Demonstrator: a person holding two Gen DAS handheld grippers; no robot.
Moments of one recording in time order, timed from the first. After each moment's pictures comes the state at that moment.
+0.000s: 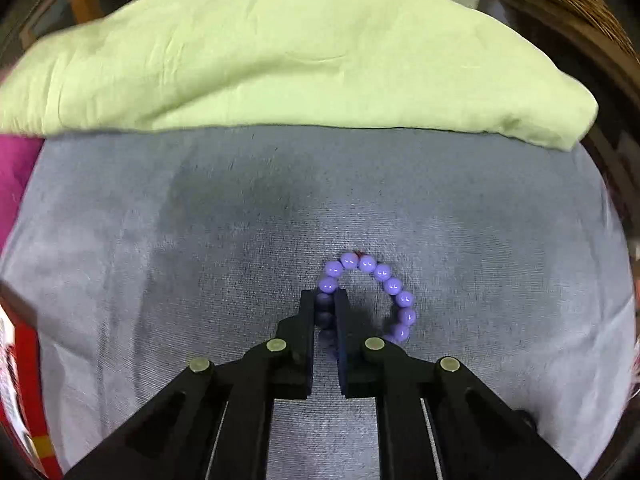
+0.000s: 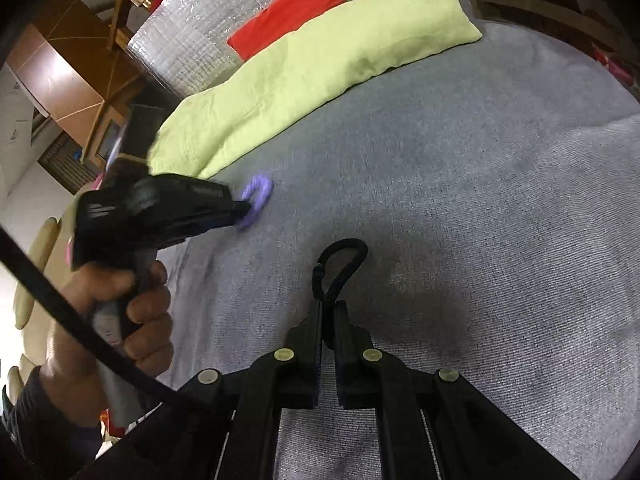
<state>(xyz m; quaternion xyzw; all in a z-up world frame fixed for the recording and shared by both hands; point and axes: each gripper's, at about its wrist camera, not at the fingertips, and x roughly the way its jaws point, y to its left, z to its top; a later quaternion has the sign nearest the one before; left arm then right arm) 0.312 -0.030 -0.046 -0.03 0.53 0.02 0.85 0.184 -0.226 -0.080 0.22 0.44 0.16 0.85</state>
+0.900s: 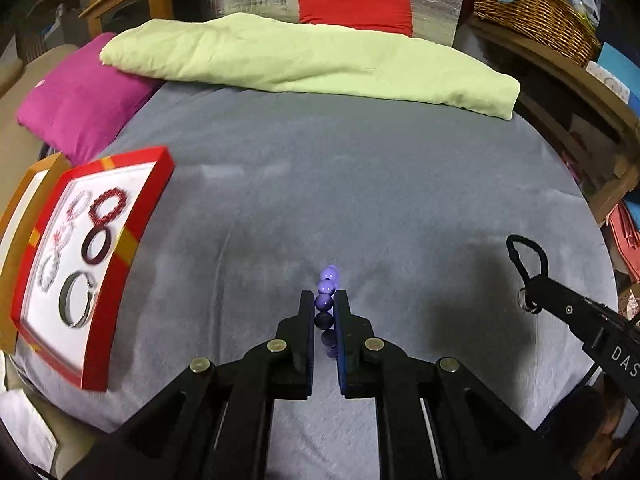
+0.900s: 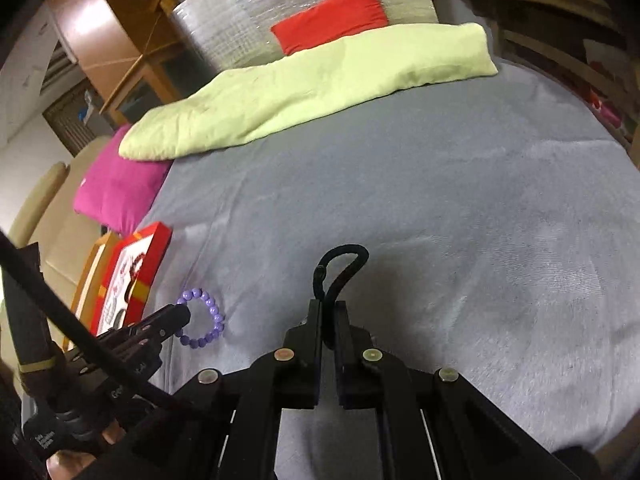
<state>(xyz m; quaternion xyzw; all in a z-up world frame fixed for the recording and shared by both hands) 0.061 0.038 -0.010 -0.05 0.46 0.03 0.88 0.071 -0.161 -0.029 0.13 0.43 0.16 0.88</state>
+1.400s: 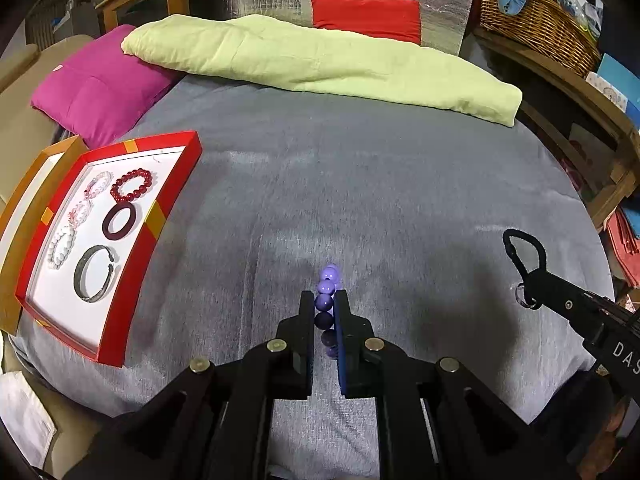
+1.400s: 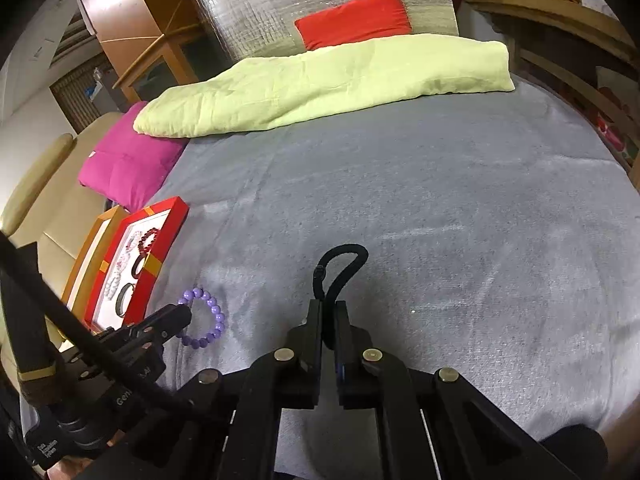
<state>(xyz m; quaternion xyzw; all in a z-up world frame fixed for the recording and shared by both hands) 0.033 0.056 -0.010 -0.06 0.45 0.03 0.89 0.048 -0.132 -0.020 0.10 0.43 0.16 0.88</state>
